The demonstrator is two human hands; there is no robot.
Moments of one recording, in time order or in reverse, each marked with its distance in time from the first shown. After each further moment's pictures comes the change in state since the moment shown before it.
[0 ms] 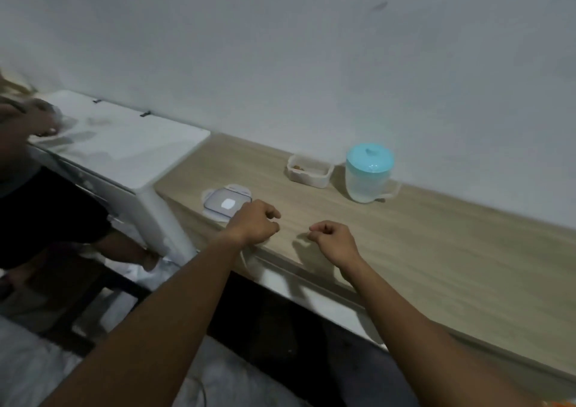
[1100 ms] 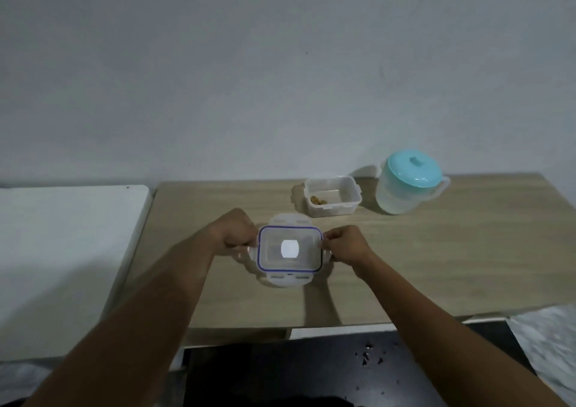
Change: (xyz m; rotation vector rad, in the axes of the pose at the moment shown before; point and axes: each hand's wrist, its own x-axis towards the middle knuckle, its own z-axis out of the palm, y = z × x) left_hand 0.323 -0.161 -0.124 -0.002 -0.547 0.160; right_hand 0.188 -0.075 0.174 -0.066 0.417 0.399
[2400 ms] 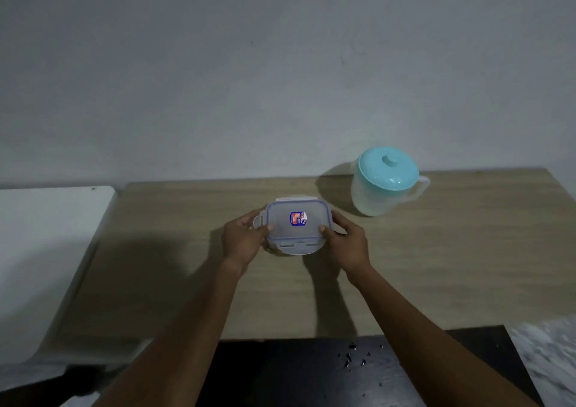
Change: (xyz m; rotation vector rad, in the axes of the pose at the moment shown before) left_hand 0.040 0.071 0.118 -0.807 0.467 0.044; right_hand 0.057 0.057 -0.064 0.314 0.155 -0.195
